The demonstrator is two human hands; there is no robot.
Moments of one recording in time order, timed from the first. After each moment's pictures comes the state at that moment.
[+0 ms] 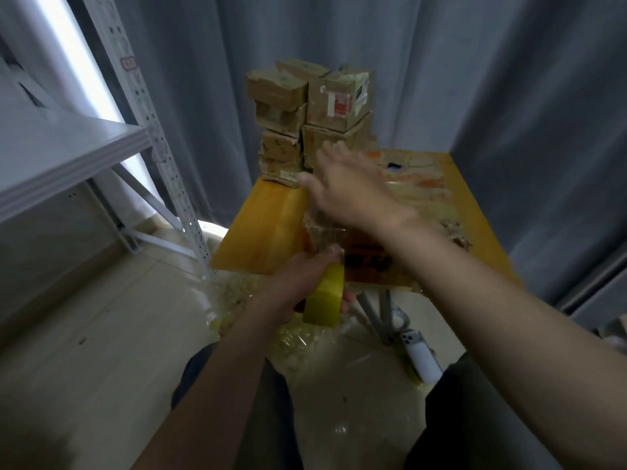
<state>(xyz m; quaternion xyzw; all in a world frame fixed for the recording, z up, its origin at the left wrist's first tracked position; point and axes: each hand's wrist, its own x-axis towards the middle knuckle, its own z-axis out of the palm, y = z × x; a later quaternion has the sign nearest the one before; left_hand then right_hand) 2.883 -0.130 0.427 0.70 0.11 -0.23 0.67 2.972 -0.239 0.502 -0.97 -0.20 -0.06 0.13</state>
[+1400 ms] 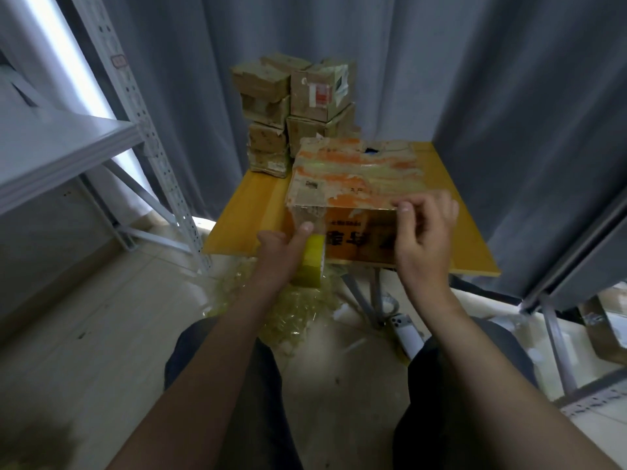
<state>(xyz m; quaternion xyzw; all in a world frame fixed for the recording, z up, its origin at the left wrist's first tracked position) 2.879 -0.136 0.399 0.77 0.17 0.01 0.61 2.875 -0.342 0.414 -0.78 -0.09 -0.40 0.46</state>
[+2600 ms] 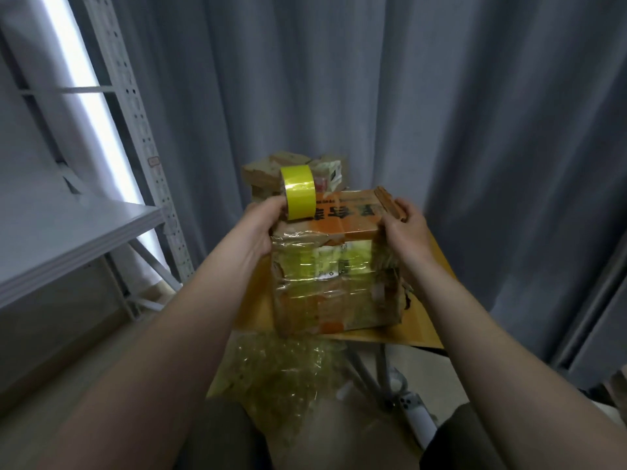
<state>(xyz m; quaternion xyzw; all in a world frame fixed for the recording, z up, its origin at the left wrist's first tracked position) 2.977 -0.118 0.552 0.64 0.15 0.03 0.75 2.962 -0.348 0.521 -0.76 0.05 -0.16 0.63</state>
